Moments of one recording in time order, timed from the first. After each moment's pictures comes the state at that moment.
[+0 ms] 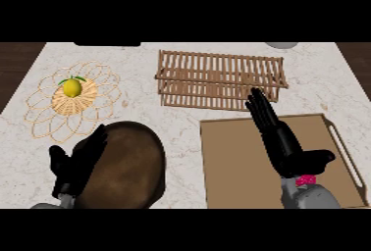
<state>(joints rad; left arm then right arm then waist) -0.02 0.39 -0.30 -1.30 0.42 0.13 0.01 -0.15 -0.20 0.31 -1.59 -0.25 -0.14 -0.05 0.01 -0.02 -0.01</state>
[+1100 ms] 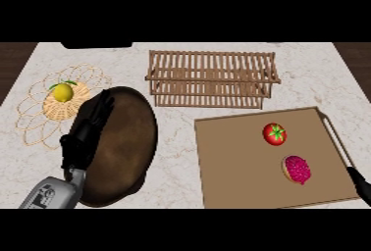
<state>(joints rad) -0.18 0.38 -0.33 -1.42 0.21 0.27 -0.04 0.28 -0.23 -0.30 -1.56 -0.27 -0.52 -0.34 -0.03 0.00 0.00</state>
